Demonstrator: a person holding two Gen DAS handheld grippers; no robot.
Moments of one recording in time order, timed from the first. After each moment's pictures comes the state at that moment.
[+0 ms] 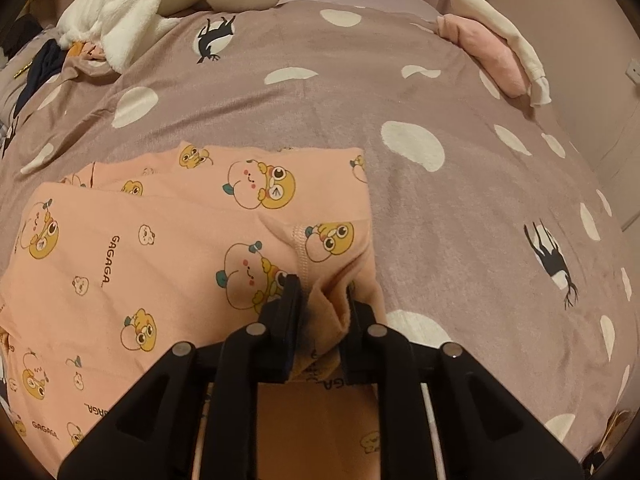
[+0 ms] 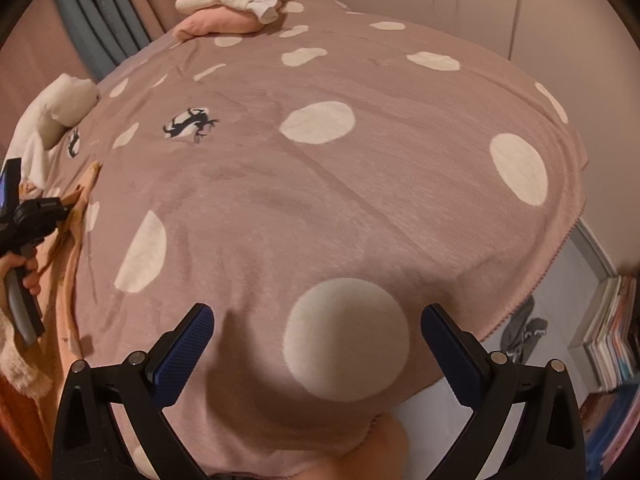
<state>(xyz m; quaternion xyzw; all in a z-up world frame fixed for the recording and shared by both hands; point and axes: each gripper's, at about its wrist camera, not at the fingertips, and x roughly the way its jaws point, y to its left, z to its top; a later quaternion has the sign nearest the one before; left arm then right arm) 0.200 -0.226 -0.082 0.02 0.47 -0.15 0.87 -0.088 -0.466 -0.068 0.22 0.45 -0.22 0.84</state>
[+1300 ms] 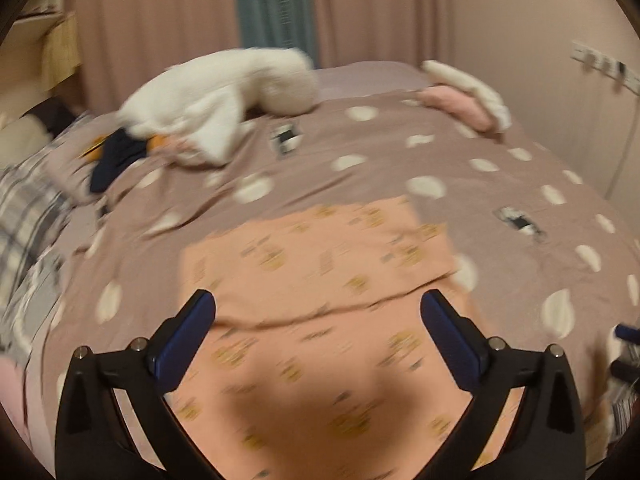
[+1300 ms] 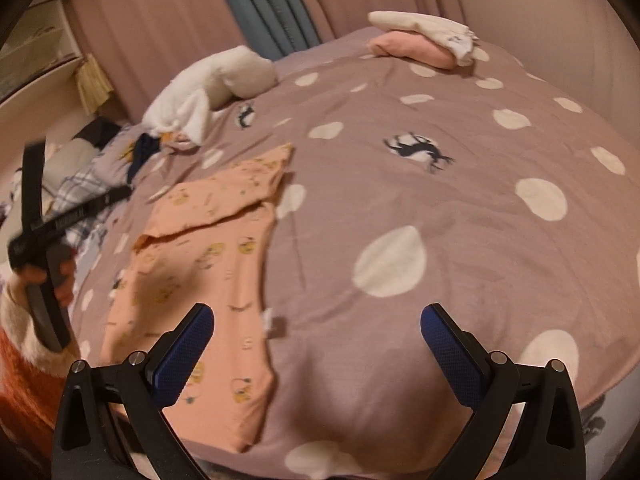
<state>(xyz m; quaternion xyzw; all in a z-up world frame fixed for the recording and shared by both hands) 0.070 -0.066 0.010 0.10 0.33 -0.14 0.93 -0.052 -0.364 -0.021 0.17 0.39 0.03 0.91</state>
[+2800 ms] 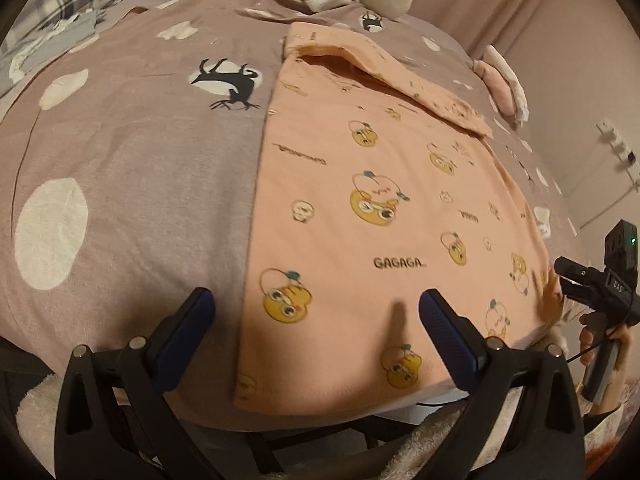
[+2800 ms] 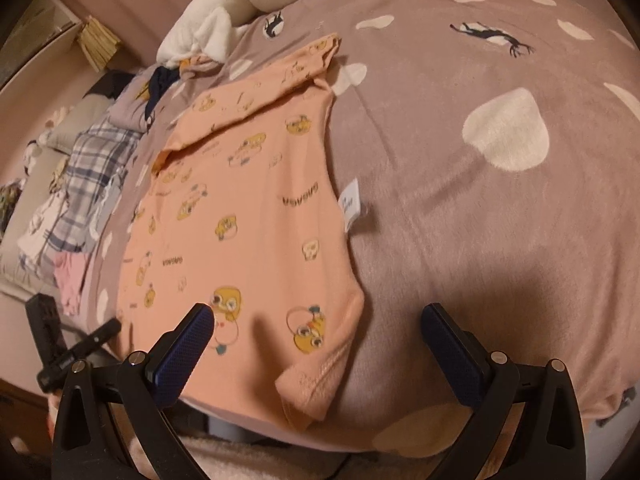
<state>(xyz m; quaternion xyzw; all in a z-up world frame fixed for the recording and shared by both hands) -0.061 0.085 -0.117 -0.11 0.47 -0.16 0.86 -0.048 -0.302 -0.084 0.20 0.50 0.10 0.84</state>
